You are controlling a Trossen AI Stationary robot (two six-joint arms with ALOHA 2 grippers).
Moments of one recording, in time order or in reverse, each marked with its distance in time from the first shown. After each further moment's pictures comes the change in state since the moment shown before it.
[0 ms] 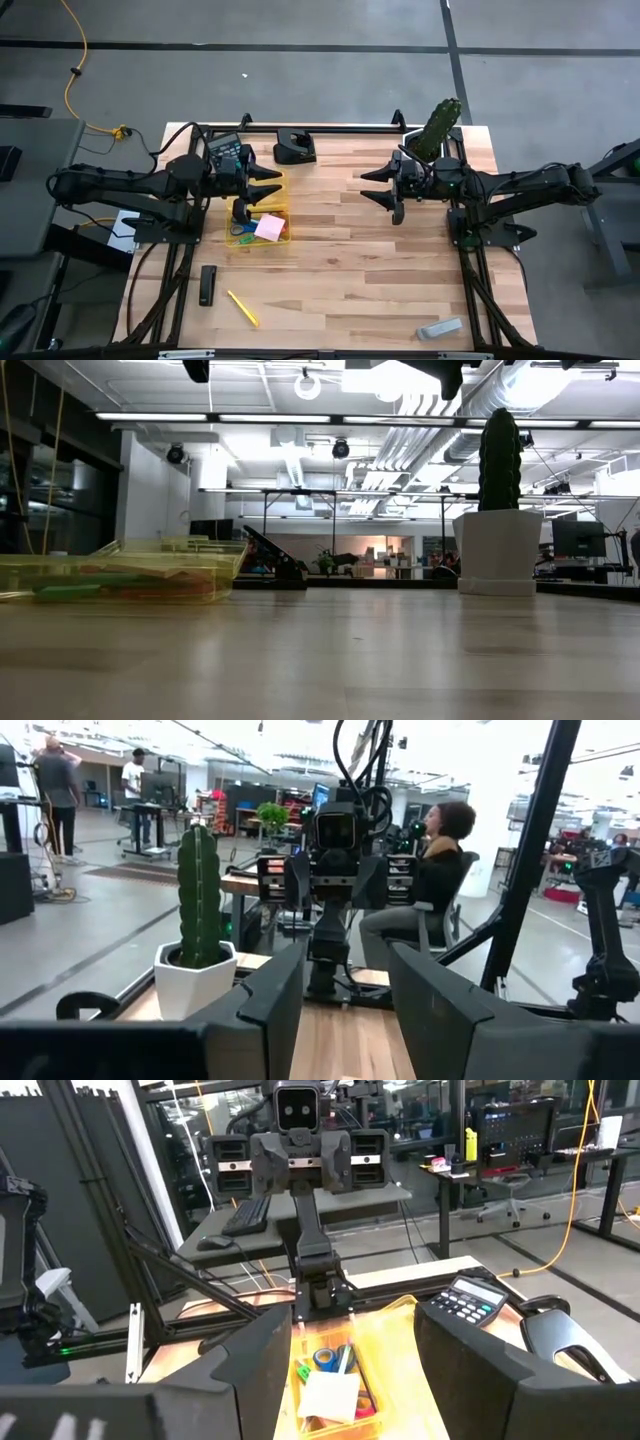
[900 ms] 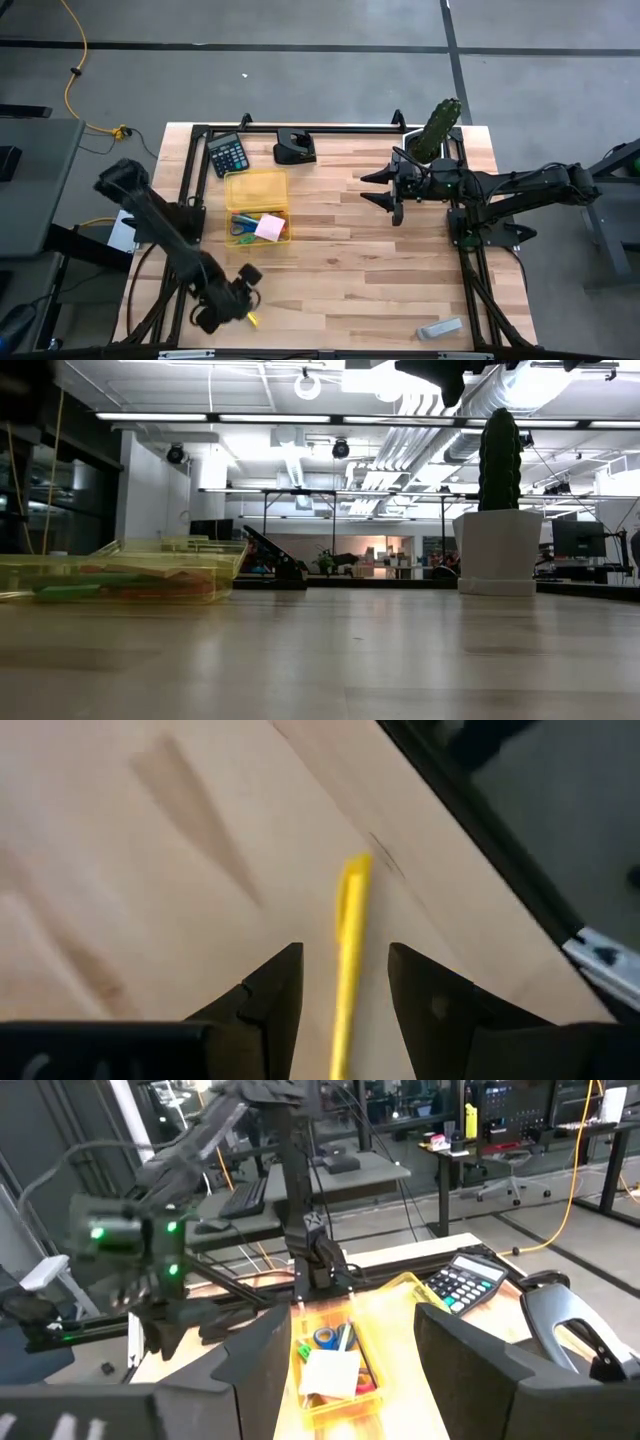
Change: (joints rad) left arm -0.822 0.648 0.321 -0.921 0.024 -0.052; right arm 0.000 0.000 0.000 -0.052 0.000 0.023
